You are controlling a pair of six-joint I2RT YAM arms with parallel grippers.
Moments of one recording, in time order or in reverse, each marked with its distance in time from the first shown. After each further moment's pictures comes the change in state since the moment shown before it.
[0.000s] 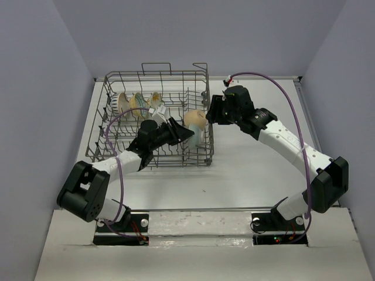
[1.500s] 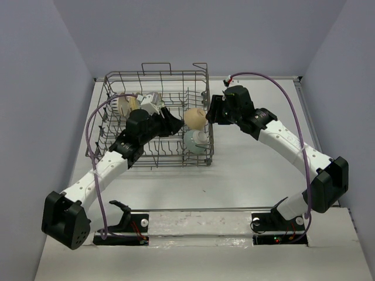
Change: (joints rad) left arm 0.002 -0.257 0.184 -0.501 -0.169 0.268; right arm 0.000 0.000 0.000 0.000 0.001 0.000
